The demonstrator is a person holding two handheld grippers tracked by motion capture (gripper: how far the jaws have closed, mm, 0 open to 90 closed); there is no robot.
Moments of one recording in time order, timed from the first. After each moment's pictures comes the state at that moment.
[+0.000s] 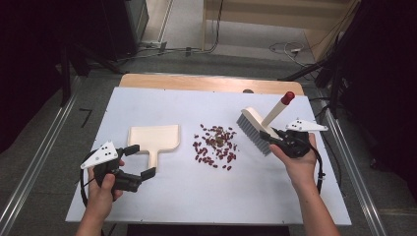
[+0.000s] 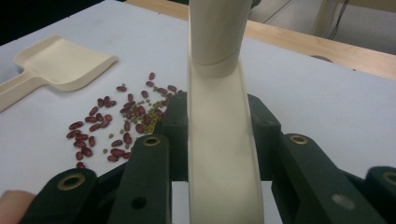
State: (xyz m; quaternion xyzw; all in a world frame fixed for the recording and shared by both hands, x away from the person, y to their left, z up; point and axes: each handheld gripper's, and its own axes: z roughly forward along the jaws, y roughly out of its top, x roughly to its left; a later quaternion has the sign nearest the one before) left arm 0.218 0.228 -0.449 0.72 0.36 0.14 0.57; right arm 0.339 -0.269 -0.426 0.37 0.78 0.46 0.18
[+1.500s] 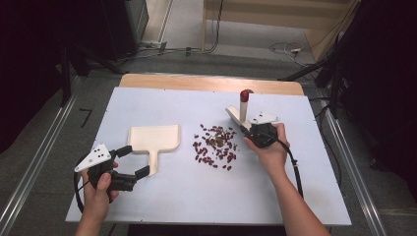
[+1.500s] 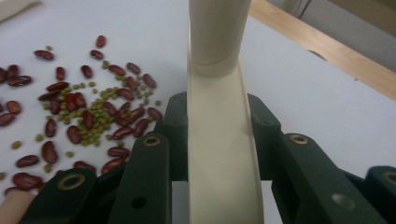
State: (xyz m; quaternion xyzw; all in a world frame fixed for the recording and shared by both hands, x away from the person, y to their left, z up) left arm 0.214 0.239 -0.459 0.70 0.39 0.16 0.57; right arm 0.379 -0.191 -0.459 0.35 0.83 0.34 0.27
